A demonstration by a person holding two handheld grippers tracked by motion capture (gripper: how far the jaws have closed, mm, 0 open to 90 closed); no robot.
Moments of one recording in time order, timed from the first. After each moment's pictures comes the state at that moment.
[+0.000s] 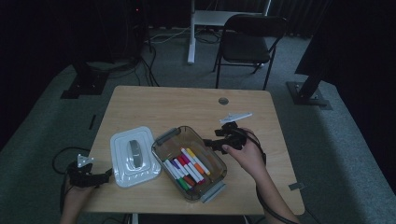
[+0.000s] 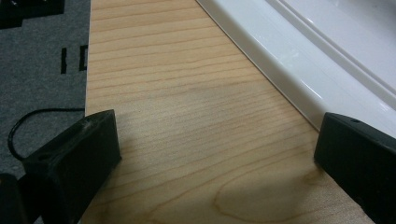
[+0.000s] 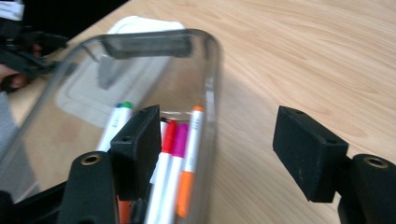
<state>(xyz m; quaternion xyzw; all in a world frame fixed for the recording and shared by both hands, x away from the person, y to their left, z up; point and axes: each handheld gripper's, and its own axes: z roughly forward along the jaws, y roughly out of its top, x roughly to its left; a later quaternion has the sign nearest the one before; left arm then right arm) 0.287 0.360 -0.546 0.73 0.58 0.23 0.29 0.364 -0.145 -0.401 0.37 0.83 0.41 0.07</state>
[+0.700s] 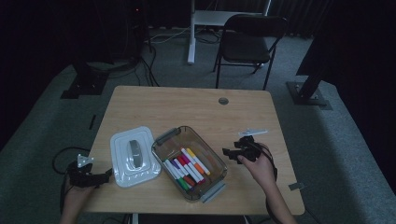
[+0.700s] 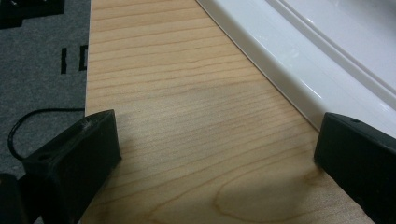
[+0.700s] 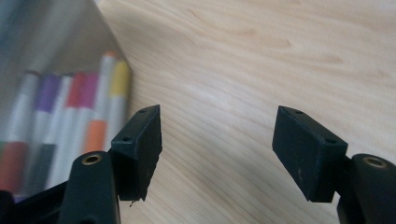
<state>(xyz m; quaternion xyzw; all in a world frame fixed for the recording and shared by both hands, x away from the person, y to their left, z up) 0.287 0.360 -0.546 0.73 0.58 0.23 0.29 0.363 -0.206 -0.477 0.46 0.80 0.38 0.10</state>
